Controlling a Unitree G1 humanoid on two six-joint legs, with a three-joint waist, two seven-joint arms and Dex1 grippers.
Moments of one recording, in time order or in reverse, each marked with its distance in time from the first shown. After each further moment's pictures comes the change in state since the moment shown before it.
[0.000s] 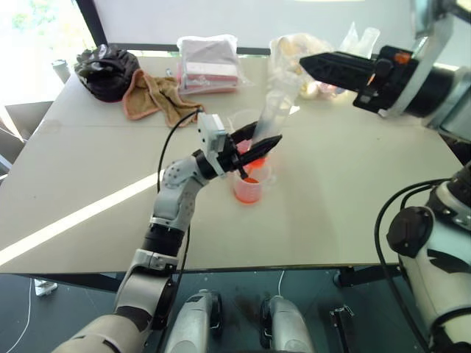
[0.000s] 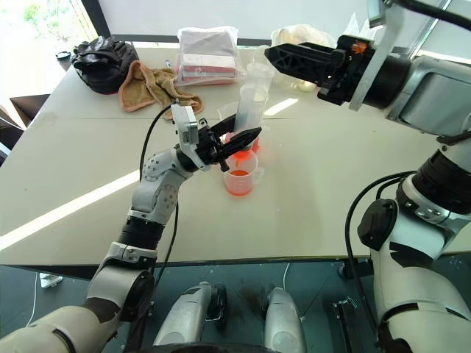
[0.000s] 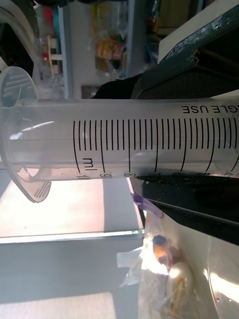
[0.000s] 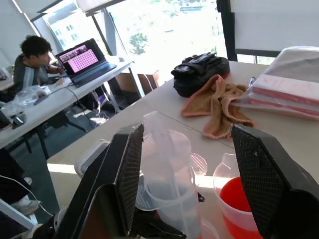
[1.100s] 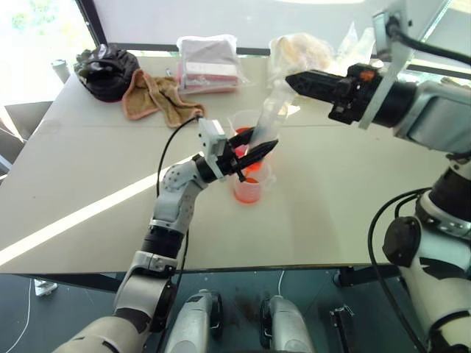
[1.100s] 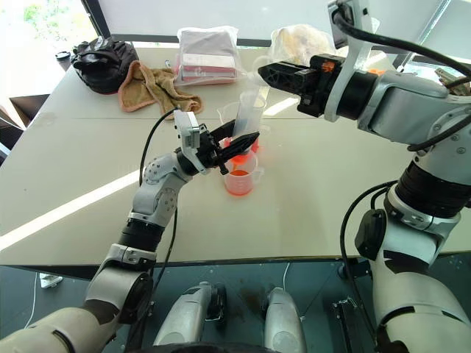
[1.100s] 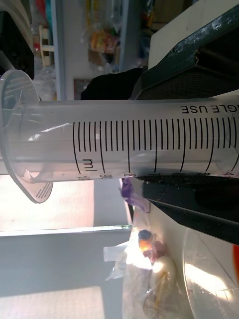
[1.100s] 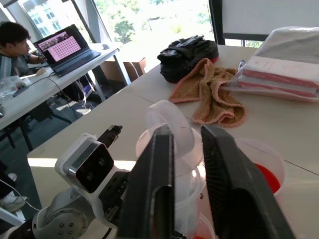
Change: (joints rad) left arm 0.016 0.003 -0.006 0.033 0.013 -0.013 0.012; right arm 0.061 0.006 0.125 -0.031 0.042 -0.109 -0.135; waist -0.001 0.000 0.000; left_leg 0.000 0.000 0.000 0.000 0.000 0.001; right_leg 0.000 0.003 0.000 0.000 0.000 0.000
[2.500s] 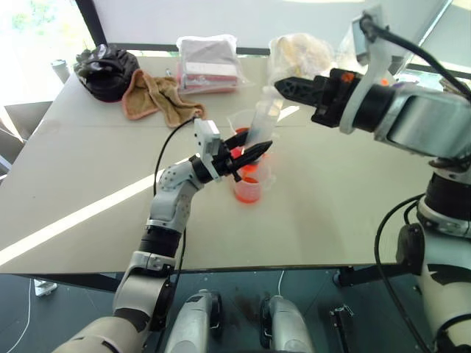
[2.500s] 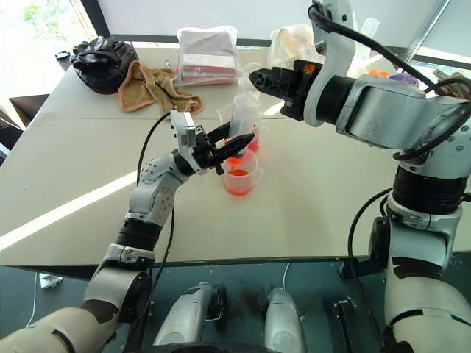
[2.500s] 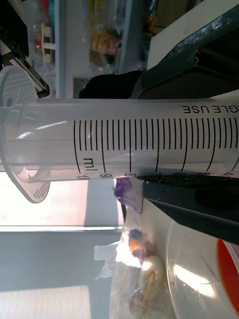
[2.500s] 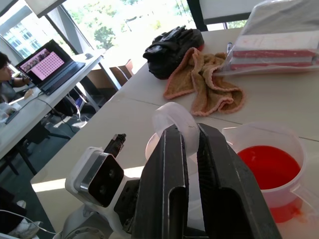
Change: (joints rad) left arm -0.001 -0.003 0.035 0.015 -0.005 0.050 -0.030; right arm 0.044 -0.090 0.234 0.070 0.669 -0.260 -0.679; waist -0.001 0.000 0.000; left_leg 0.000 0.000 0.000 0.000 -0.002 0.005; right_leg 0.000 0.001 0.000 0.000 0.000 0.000
